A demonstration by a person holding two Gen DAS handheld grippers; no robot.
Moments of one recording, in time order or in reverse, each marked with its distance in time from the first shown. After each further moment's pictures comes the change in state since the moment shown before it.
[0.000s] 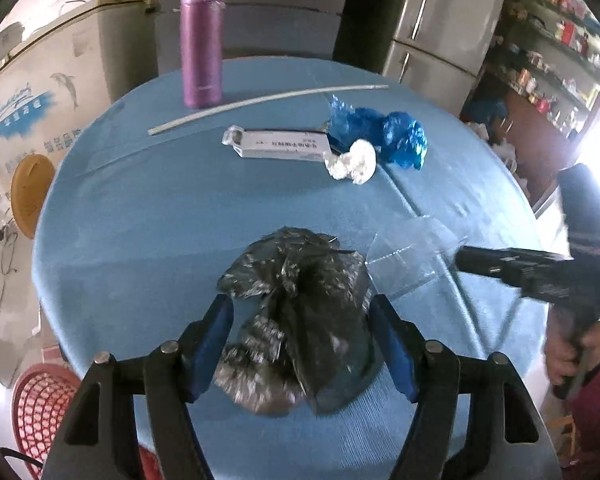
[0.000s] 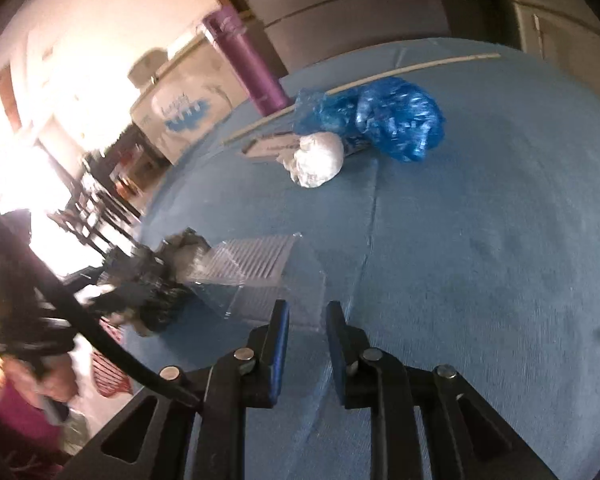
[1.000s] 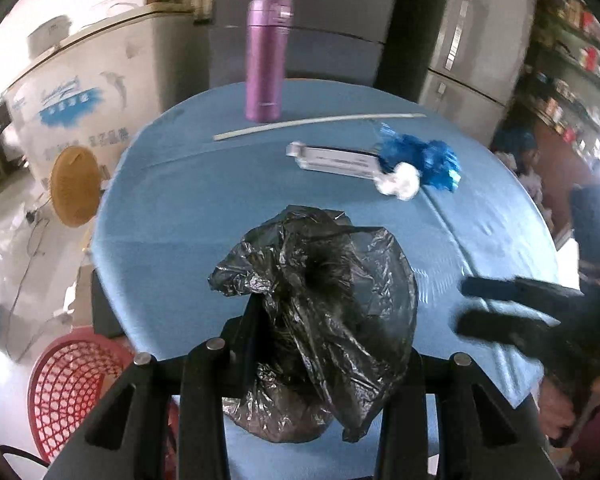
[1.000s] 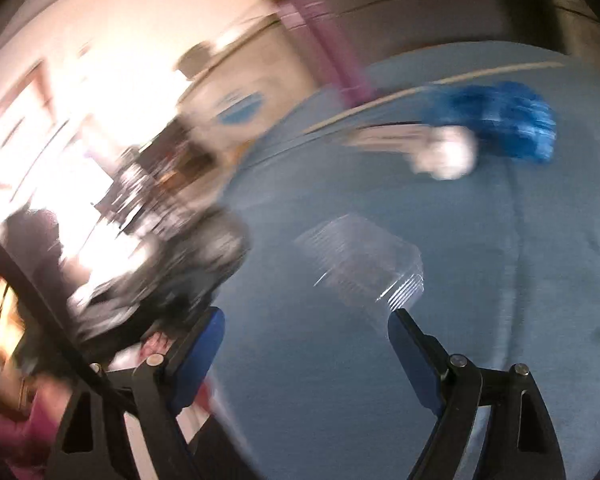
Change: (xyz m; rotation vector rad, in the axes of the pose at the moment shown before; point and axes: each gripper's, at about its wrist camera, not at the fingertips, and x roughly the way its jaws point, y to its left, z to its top) left arm -0.052 0.036 -0.026 -0.119 -0.104 0.116; right arm 0.019 0.089 -0.009 -0.104 0.021 0.158
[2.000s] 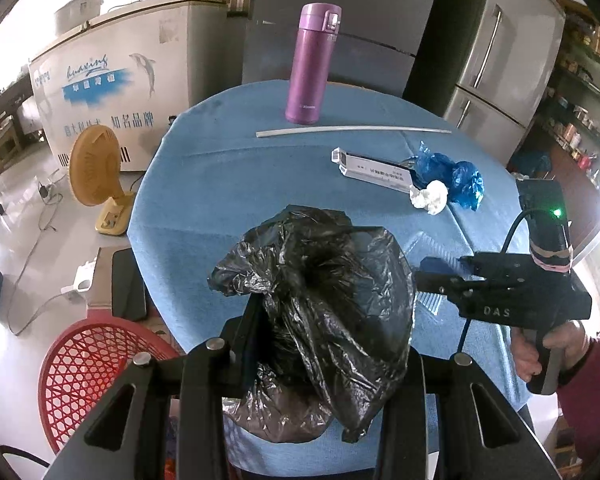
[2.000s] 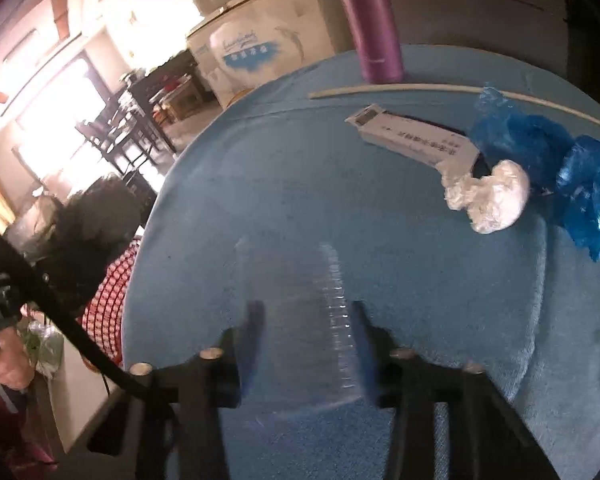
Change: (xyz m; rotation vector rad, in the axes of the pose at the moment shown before) left arm -0.015 0.029 0.004 -0.071 0.015 0.017; right arm 0.066 -0.017 0.040 -0.184 0.154 -0.122
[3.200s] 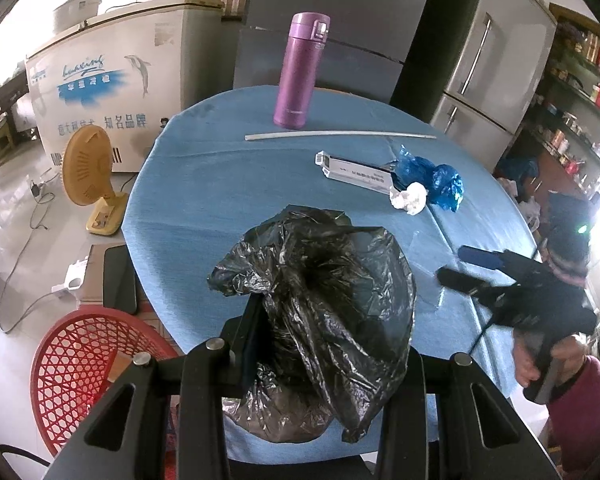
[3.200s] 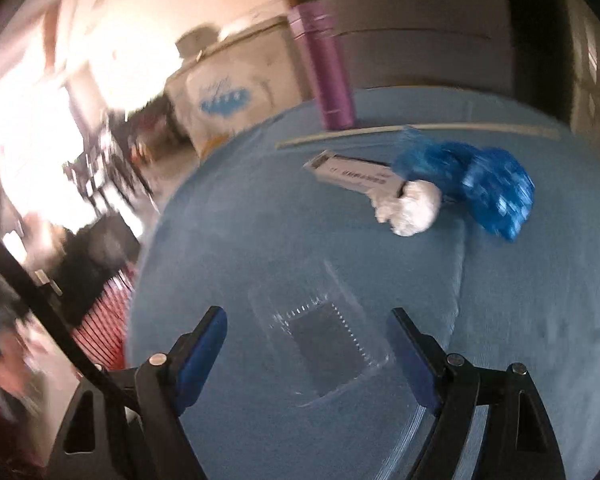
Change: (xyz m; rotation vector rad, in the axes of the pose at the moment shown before) left arm -0.018 -0.003 -0.008 0.000 -0.014 -0.050; right arm -0.050 0.006 -0.018 -0.019 -0.146 -0.137
